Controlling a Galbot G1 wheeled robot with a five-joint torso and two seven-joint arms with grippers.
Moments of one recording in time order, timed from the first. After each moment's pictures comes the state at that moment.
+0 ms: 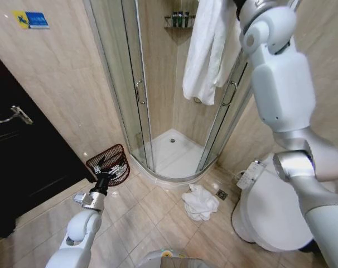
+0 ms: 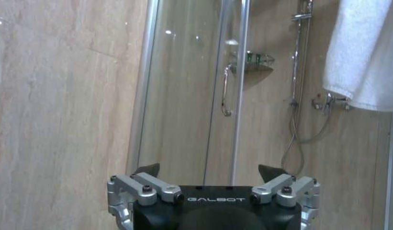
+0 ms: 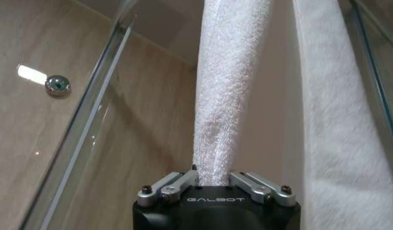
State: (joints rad) left arm 1.51 -1.27 -0.72 -2.03 -0.46 -0.14 0.12; right arm 0.29 1.13 0.00 1.44 0.70 -0.35 0.16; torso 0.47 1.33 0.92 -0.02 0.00
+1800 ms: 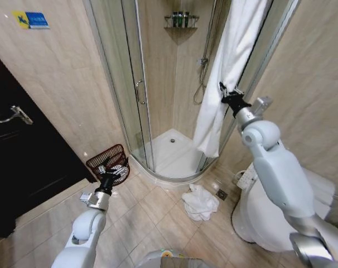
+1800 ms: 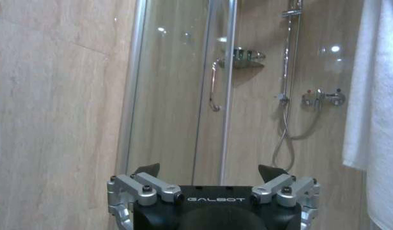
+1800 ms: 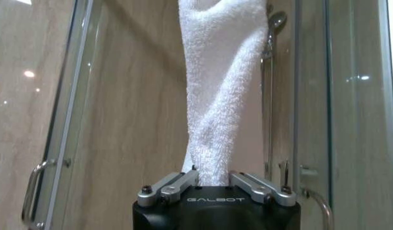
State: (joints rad) left arm 1.50 -1.31 -0.68 -2.03 -0.40 -0.14 0.13; right arm -0.53 0.95 0.31 1.89 0.66 -0.33 0.12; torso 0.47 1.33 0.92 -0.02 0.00
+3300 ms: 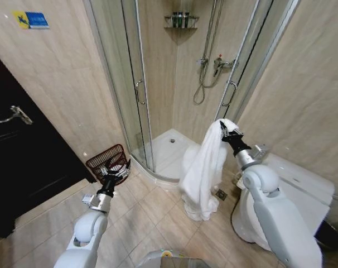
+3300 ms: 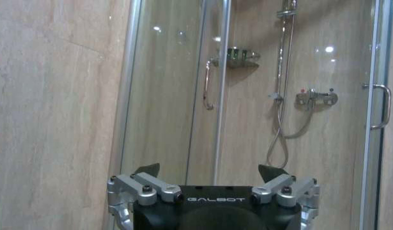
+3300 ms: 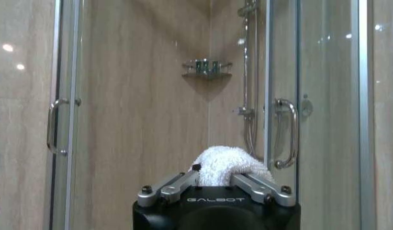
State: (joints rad) left arm 1.51 -1.32 -0.67 -2.03 -0.39 -0.15 0.15; right arm -0.99 1.07 0.51 2.03 0.51 -0.24 0.03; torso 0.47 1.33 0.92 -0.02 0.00
